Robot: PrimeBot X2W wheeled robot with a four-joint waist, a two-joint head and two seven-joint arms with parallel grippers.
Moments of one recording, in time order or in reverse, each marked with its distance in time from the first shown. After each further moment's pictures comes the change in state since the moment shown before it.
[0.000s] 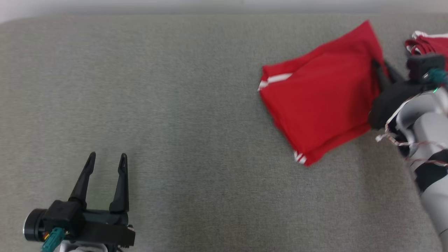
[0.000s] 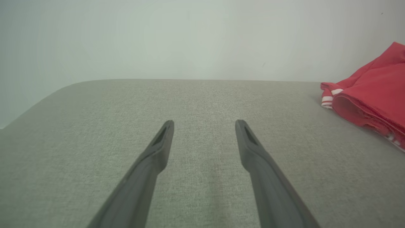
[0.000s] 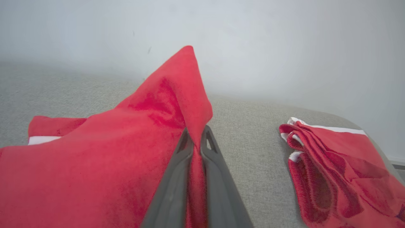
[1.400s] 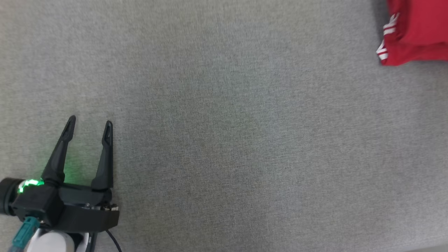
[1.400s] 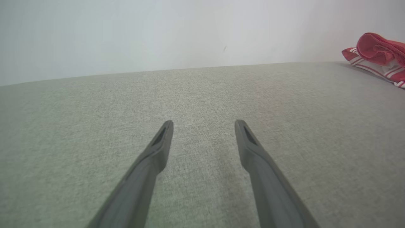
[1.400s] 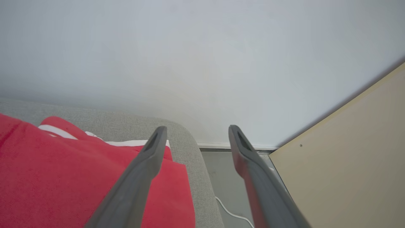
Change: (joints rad) left arm -0.066 0.125 -0.041 -0.179 -0.015 0.027 0.013; right arm -0.335 -0.291 -0.147 0.084 -0.177 0.000 0.054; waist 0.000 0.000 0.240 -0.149
